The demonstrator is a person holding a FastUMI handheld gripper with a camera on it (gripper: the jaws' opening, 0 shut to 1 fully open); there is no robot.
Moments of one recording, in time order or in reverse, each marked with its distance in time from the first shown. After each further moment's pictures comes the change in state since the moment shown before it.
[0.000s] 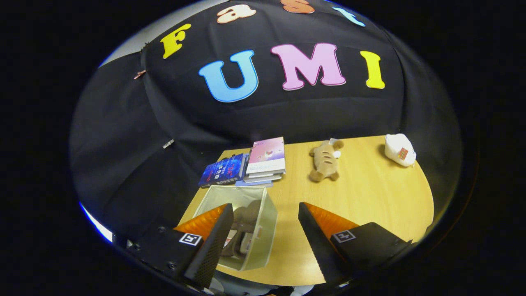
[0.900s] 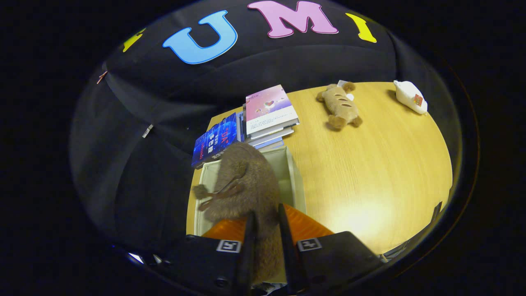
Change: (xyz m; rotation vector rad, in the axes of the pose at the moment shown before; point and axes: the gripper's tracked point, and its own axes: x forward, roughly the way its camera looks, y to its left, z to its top) arm 0.108 0.089 -0.102 0.242 0.362 -0.049
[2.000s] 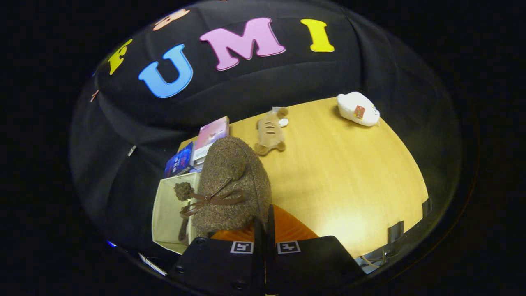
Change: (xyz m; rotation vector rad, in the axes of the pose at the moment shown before) arm -0.111 -0.177 0.054 0.002 -0.169 -0.097
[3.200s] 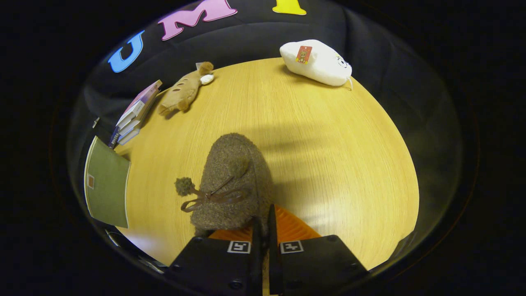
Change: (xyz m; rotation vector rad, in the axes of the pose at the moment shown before) arm 0.122 -0.320 -0.060 -0.097 0.217 -0.142
